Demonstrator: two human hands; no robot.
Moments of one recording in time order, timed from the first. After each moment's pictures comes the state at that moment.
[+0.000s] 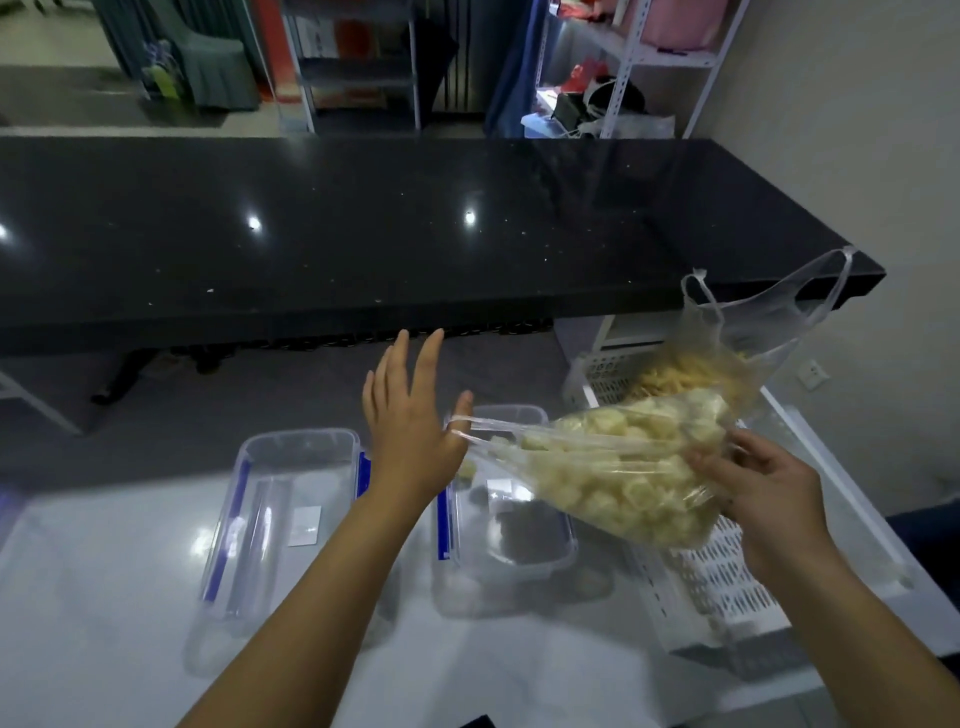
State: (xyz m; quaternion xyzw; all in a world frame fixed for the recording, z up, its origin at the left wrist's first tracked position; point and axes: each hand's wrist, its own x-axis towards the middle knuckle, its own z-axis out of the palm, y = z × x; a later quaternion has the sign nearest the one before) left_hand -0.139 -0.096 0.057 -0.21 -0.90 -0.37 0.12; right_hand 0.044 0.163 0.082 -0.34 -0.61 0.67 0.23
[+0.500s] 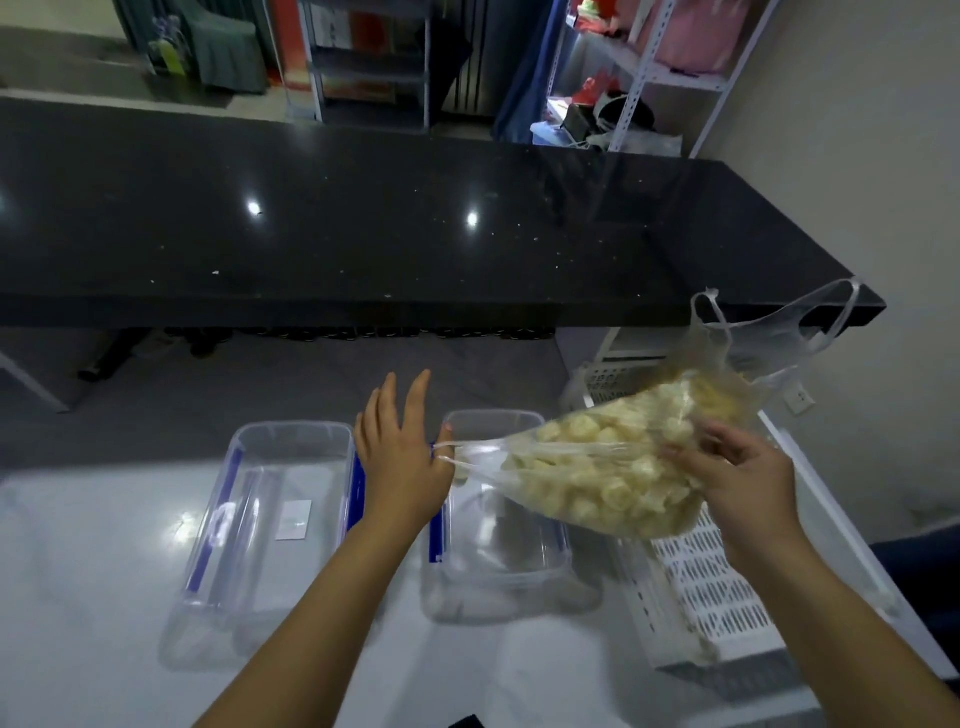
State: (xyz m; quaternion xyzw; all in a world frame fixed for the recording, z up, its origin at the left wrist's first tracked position) left_hand -0.133 -0.104 0.012 -0.13 -0.92 -0.38 0.05; right_hand 0.014 0.164 0.087 -0.31 -0.68 0.62 0.24
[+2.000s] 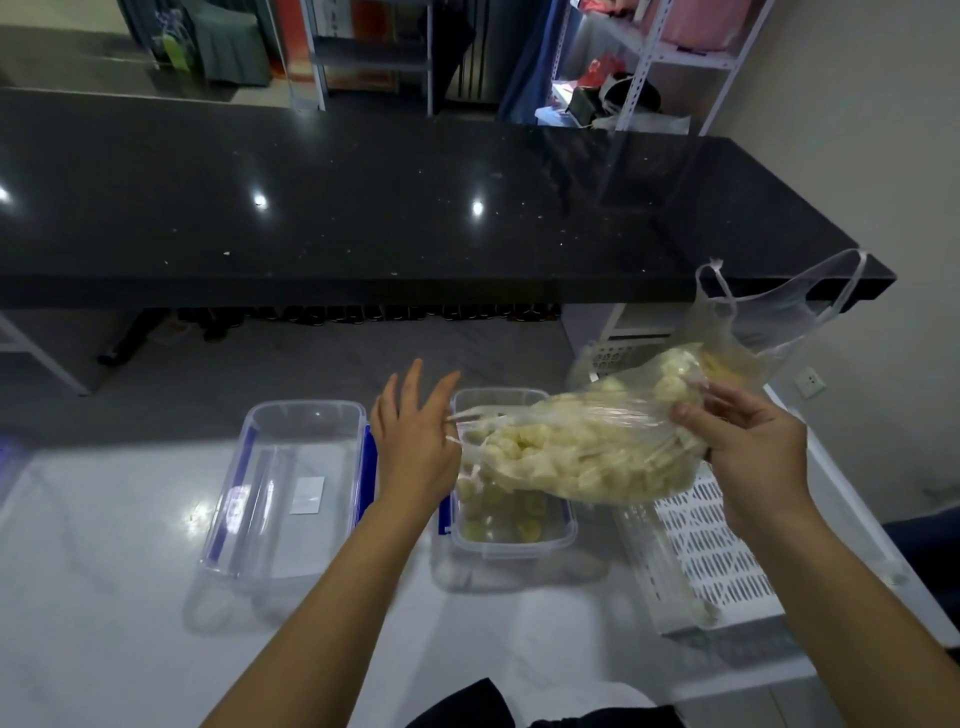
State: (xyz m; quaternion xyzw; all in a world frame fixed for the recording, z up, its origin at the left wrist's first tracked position) left_hand -0.123 -0.105 0.011 -0.15 -0.93 -0.34 0.03; right_hand 0.016 0.149 0.100 -0.30 -0.66 0.63 0.27
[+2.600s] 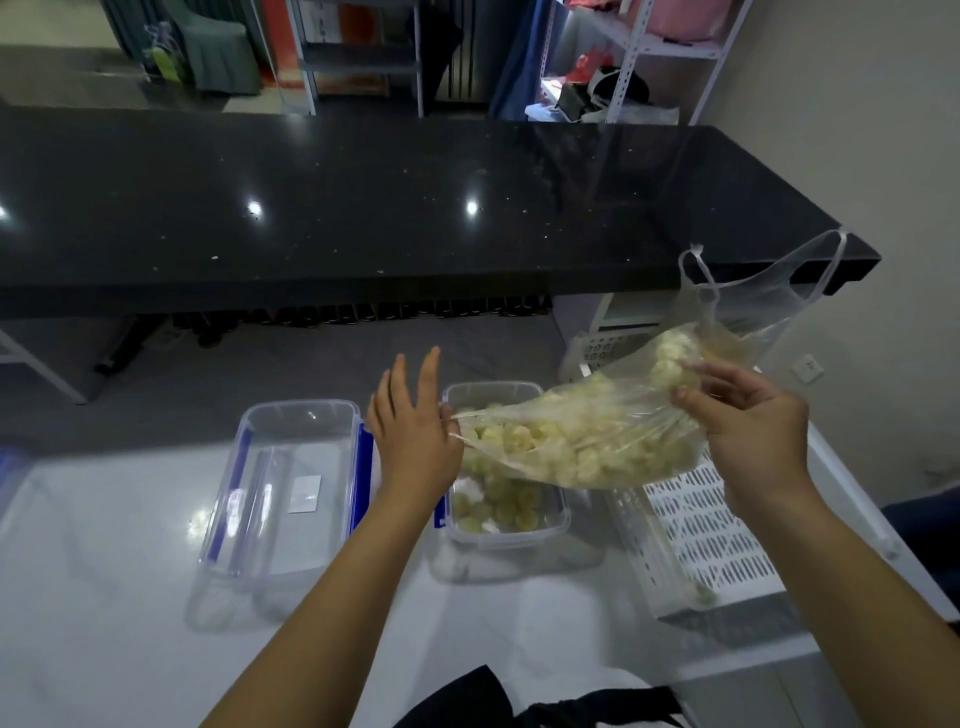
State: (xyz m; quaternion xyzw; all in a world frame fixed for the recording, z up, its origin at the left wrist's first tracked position) left_hand -0.117 -0.092 0.010 -0.13 -0.93 -0.34 0.07; right_hand 0.024 0.148 0.111 -0.27 -0.69 0.60 0.30
